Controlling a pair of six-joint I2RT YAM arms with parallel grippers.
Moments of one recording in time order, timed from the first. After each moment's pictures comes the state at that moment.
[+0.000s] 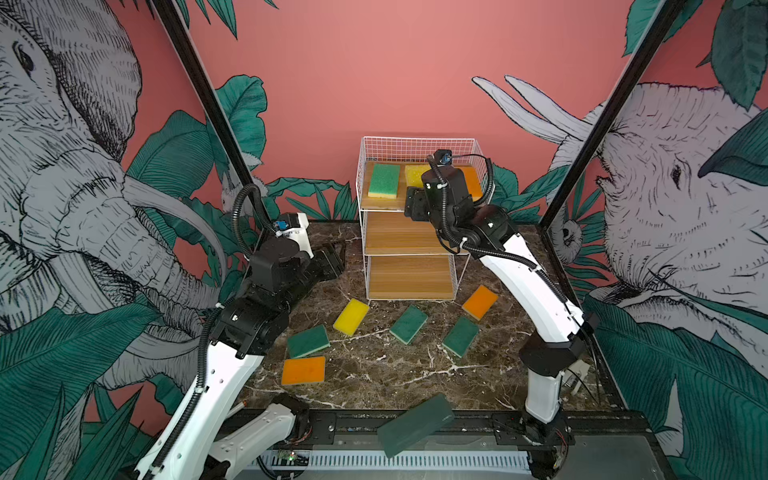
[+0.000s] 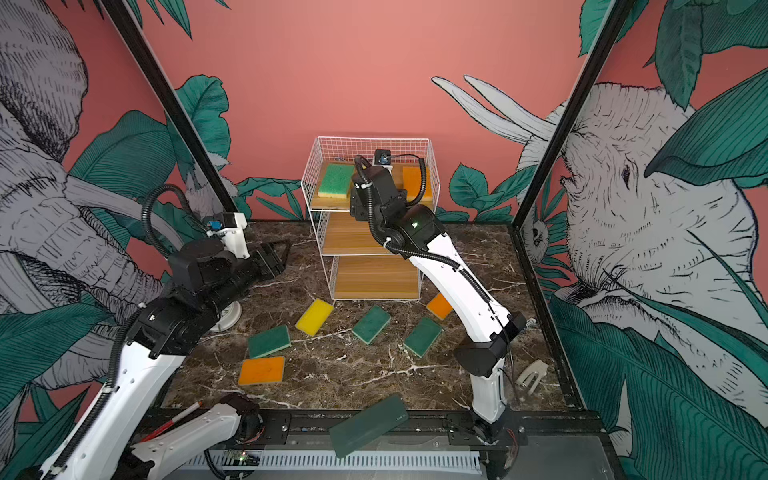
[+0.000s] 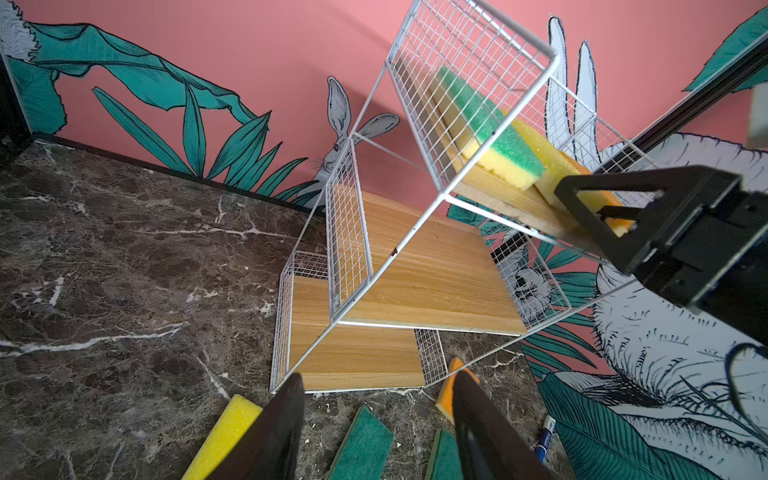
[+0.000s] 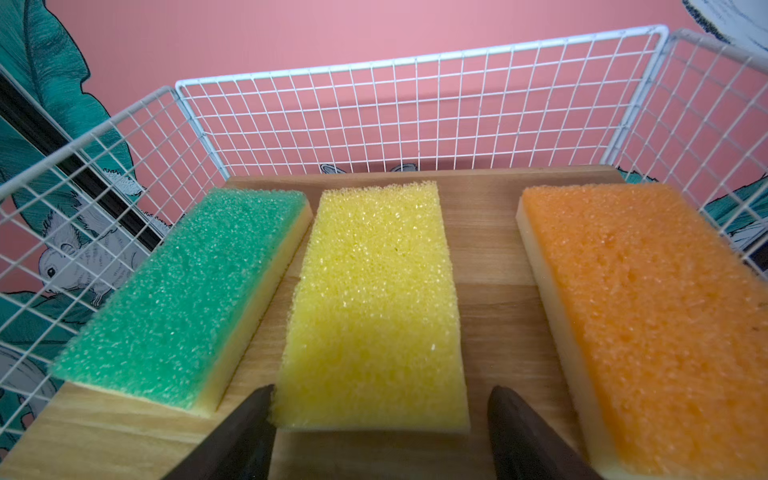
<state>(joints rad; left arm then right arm) -0.47 0.93 1.29 -0.63 -0.07 -0.57 0.81 1.91 2.43 -0.94 0.57 0.41</state>
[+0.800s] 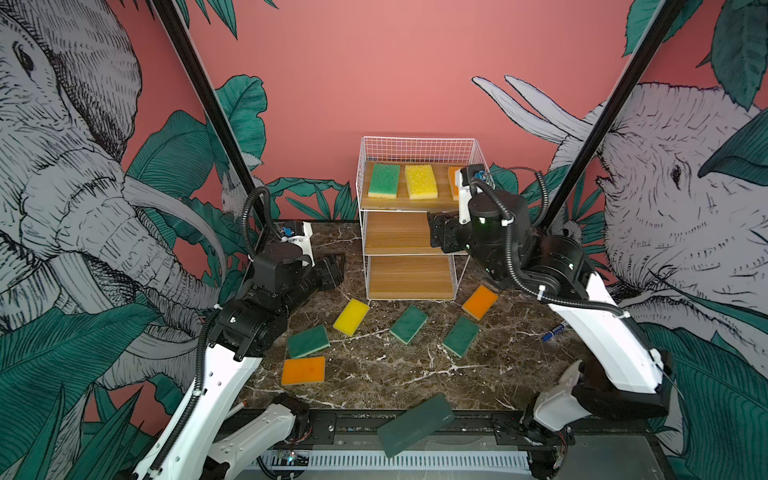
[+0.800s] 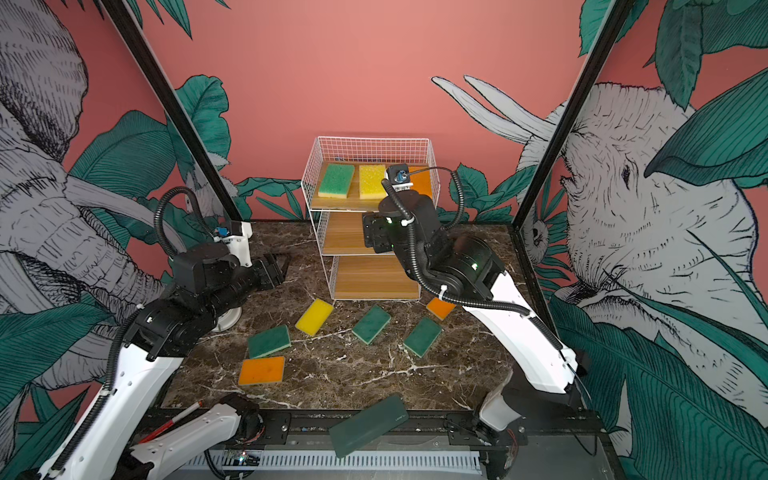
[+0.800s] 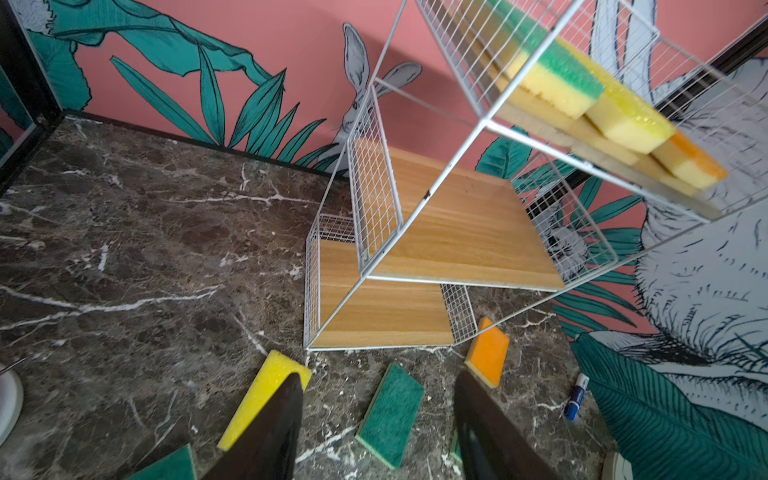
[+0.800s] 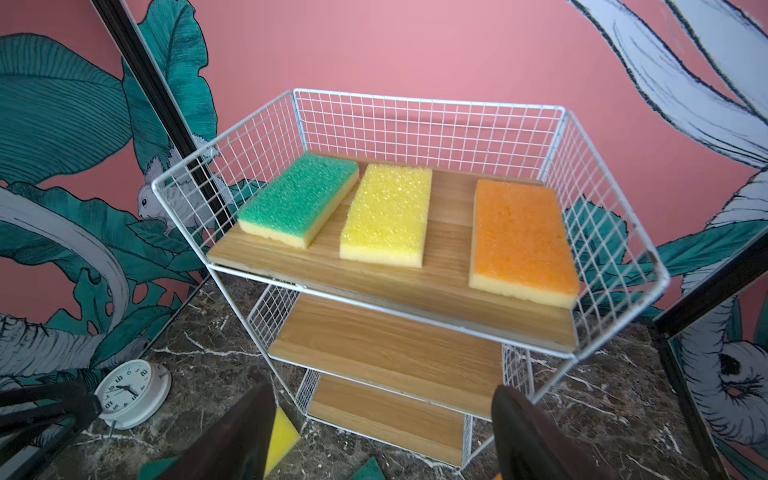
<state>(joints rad) -0.47 0.92 1.29 -0.79 -0.07 -0.51 0.98 1.50 2.13 -1.02 0.63 0.30</state>
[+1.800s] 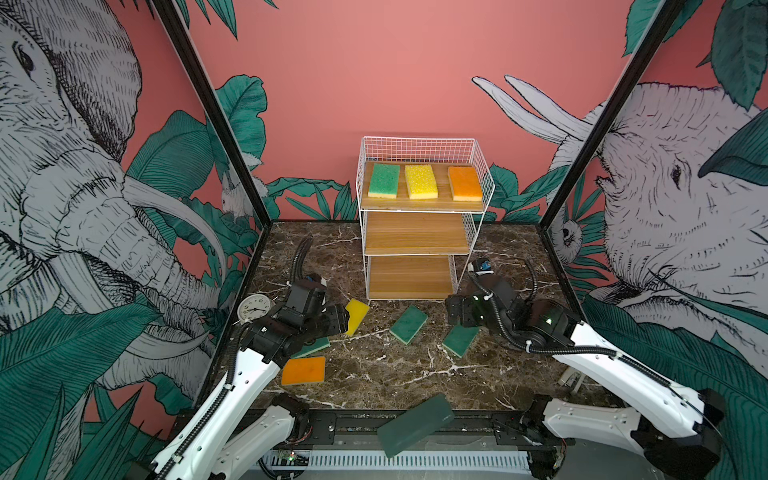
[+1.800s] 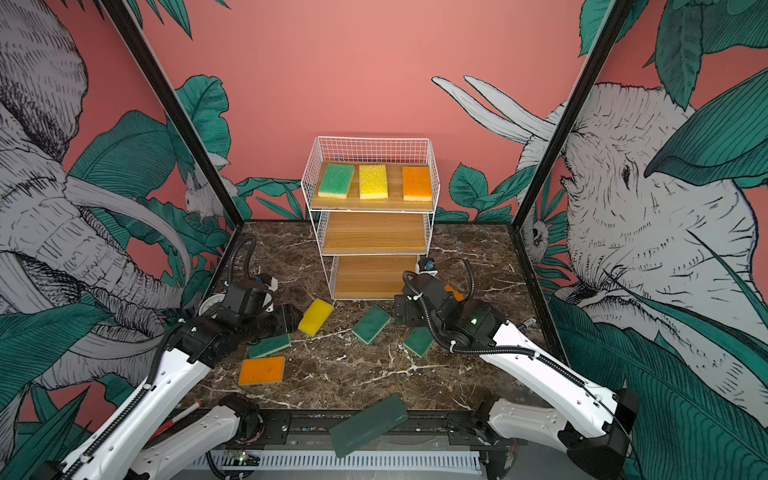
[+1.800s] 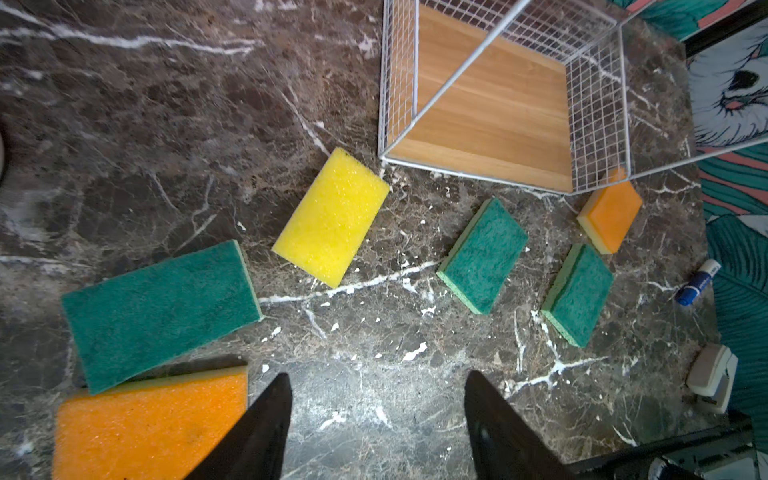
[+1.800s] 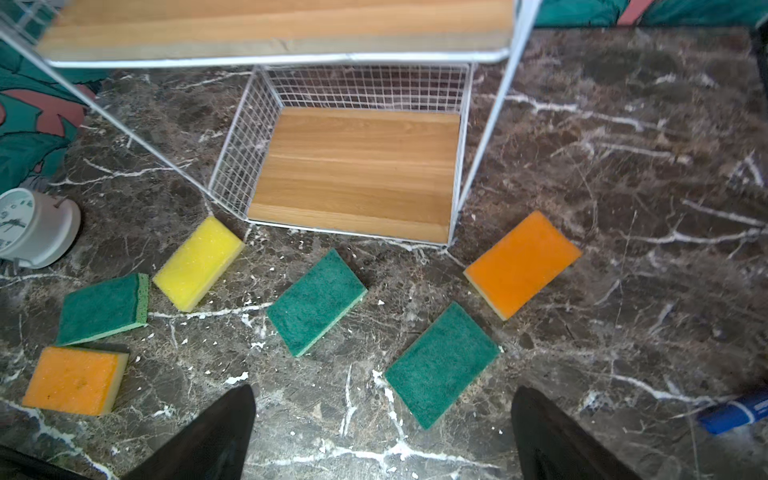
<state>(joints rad) -0.47 0.86 0.88 -0.91 0.04 -0.58 0.85 1.09 1.13 -0.90 0.35 0.65</state>
